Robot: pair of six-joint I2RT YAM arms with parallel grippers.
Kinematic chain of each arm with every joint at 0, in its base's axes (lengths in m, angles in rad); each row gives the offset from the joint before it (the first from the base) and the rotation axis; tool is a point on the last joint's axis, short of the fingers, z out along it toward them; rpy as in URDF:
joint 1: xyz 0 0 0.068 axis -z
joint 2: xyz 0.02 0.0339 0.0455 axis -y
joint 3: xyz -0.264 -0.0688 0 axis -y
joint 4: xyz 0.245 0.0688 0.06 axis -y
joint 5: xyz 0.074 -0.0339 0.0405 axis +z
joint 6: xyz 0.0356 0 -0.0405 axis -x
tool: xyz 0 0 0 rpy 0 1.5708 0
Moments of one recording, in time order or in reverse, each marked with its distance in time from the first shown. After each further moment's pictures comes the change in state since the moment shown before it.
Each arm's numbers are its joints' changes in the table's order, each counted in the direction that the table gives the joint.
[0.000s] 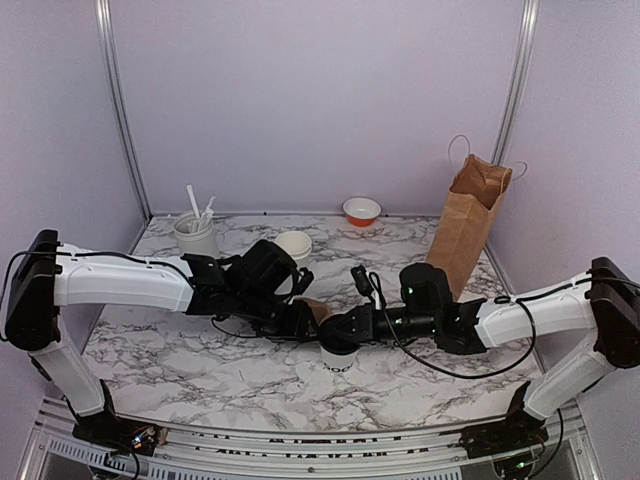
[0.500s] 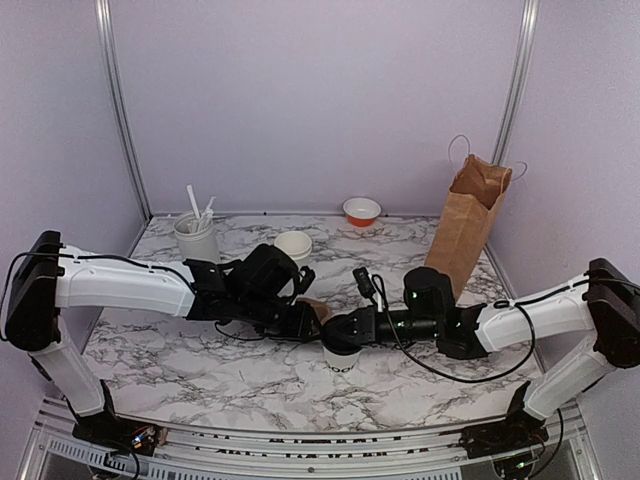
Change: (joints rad) left arm 0.016 -0.006 -0.026 0.048 0.044 -0.007; right arm 0.000 -0.003 -0.042 0.089 0.013 -0.023
